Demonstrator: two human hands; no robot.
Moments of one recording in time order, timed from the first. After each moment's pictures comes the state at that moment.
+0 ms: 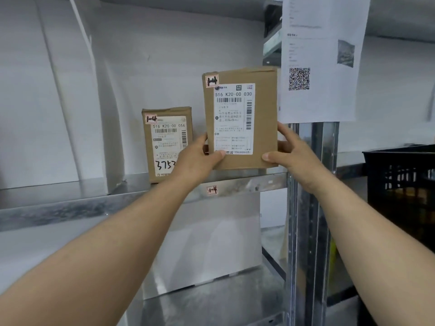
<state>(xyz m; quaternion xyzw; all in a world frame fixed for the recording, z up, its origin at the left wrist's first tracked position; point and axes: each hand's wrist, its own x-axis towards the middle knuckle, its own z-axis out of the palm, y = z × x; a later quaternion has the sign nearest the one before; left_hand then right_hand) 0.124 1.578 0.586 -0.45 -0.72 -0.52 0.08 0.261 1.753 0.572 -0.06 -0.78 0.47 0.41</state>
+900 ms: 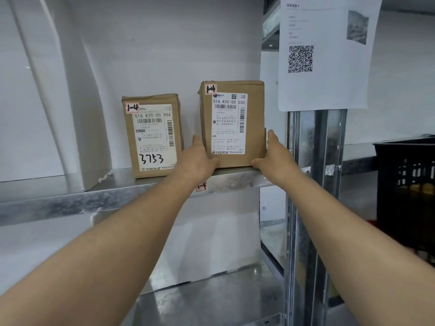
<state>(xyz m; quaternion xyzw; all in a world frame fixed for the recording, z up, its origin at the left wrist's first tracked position) 0.110 1.625 0.572 -0.36 -0.85 -0.36 0.11 0.214 1.765 0.560 -0.26 -0.85 0.27 0.36</state>
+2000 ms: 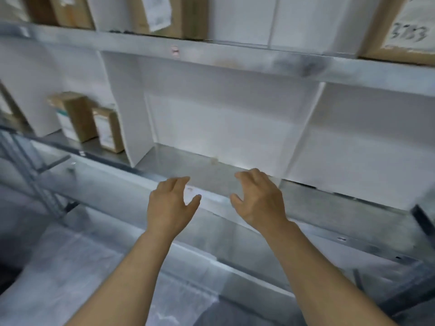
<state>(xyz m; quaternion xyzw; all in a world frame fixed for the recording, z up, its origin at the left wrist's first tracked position) 0.133 1.219 0.286 -0.06 -0.95 -0.23 0.19 0.145 1.413 0.319 0.09 -0.96 0.14 0.21</state>
